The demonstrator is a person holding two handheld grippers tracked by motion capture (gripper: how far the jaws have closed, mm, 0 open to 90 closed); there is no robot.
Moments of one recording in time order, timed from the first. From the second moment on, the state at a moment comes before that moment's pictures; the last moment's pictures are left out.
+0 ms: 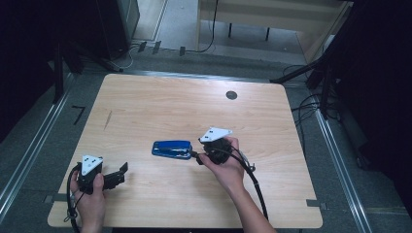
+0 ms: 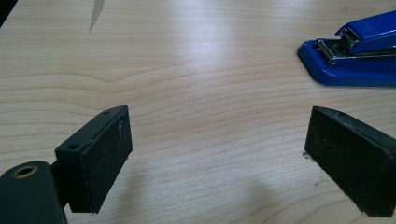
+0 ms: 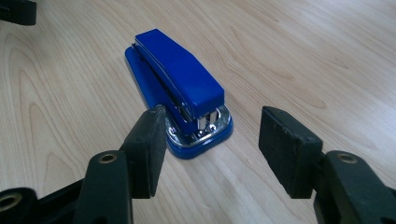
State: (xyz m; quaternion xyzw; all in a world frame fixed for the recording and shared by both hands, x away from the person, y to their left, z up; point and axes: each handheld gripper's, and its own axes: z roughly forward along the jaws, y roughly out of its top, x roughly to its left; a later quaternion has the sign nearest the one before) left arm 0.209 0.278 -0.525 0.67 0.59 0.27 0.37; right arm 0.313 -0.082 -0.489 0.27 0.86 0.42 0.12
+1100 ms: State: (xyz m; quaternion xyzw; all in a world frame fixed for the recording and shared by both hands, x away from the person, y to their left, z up) left arm 0.209 0.280 -0.525 0.66 0.59 0.27 0.38; right arm 0.343 -0.039 -0.515 0.24 0.89 0.39 0.06
